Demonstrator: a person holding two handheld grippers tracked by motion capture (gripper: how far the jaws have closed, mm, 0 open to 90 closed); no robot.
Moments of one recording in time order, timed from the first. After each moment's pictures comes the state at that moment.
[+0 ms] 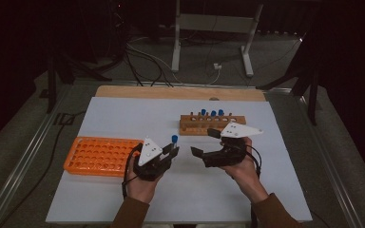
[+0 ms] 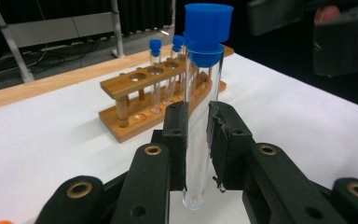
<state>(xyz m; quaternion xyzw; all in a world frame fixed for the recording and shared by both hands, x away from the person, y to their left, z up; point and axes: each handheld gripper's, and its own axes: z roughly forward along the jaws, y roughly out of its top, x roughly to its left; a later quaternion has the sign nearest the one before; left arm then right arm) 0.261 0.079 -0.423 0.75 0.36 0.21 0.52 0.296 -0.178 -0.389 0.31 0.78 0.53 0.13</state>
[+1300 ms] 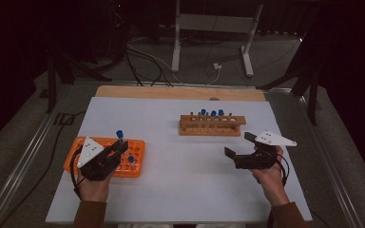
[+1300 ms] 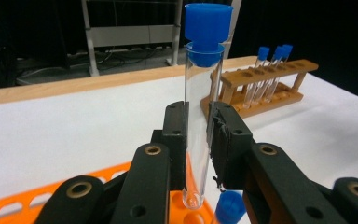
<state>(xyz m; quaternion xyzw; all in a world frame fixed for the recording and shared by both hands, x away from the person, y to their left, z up) 0.253 0.201 -0.433 0.69 0.44 0.26 0.52 0.295 -0.266 -0.426 0.39 0.74 0.51 0.20</state>
